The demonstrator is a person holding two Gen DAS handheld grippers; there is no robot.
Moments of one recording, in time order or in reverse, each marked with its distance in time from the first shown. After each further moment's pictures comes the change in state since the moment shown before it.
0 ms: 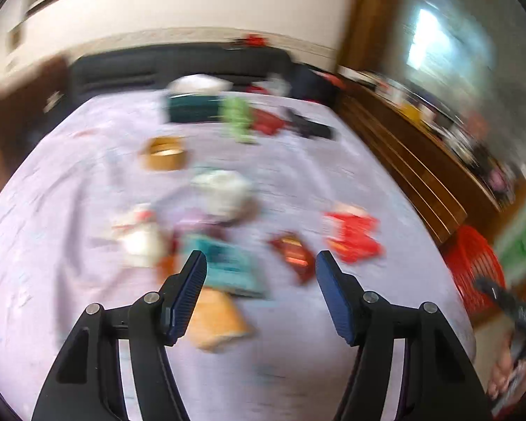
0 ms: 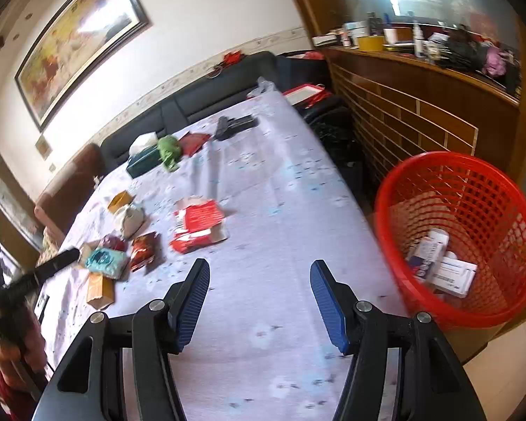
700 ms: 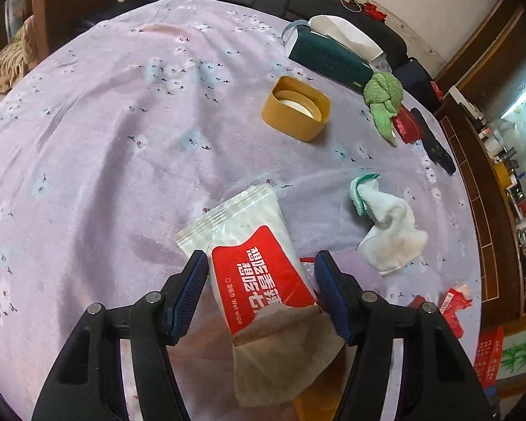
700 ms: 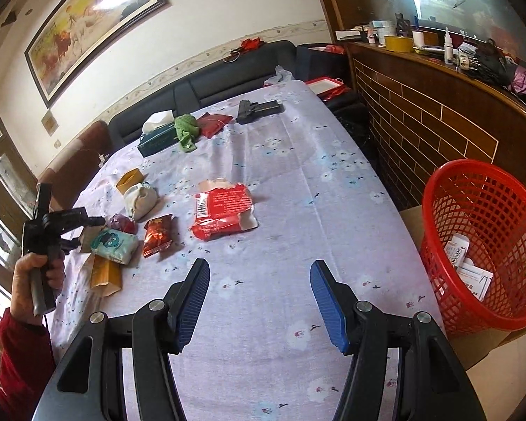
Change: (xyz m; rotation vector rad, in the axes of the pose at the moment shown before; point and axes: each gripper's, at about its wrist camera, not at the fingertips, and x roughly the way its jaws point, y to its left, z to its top) left arm 0.114 0.115 0.035 -0.326 0.220 0.117; right arm 0.019 0.032 -0.003 -0.065 0.044 0.004
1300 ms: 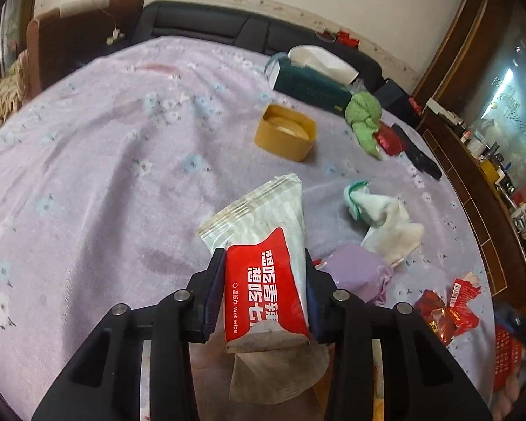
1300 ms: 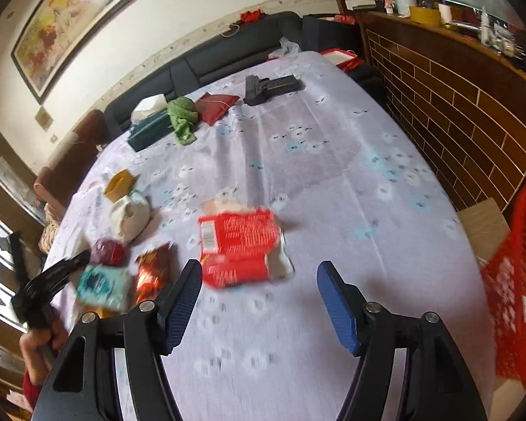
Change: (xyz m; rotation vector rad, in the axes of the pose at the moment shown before) left arm -0.010 0.009 -0.019 0.083 -0.200 -0.038; right arm 0.109 0.026 0.062 0.029 0.123 0.030
